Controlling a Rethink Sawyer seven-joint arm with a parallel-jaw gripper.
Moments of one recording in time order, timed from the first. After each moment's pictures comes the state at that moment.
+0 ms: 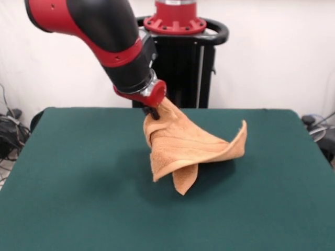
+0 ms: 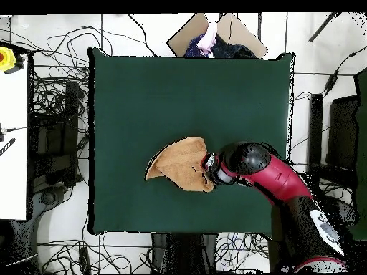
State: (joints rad) arm -0.55 -0.61 0.06 1.78 0.10 0.82 1.75
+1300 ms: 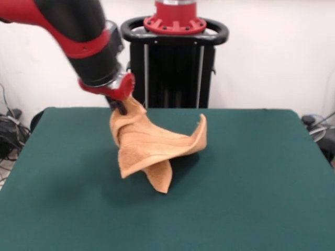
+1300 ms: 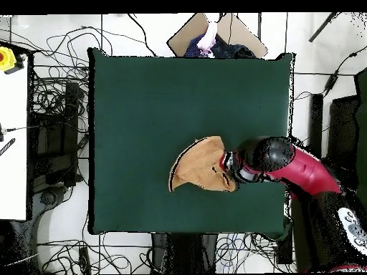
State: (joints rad) arm -0.68 -0.63 0.16 1.66 -0.11 0.95 1.74
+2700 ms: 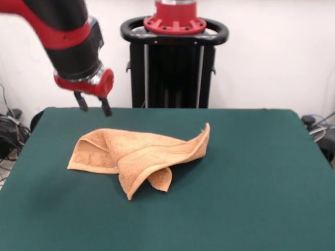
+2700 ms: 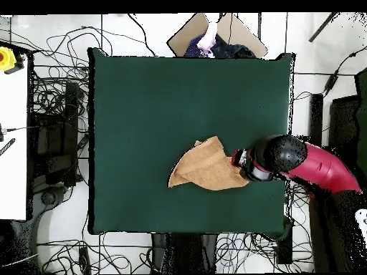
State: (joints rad) arm -0.74 -0.69 0.26 1.63 -0.27 0.95 1.74
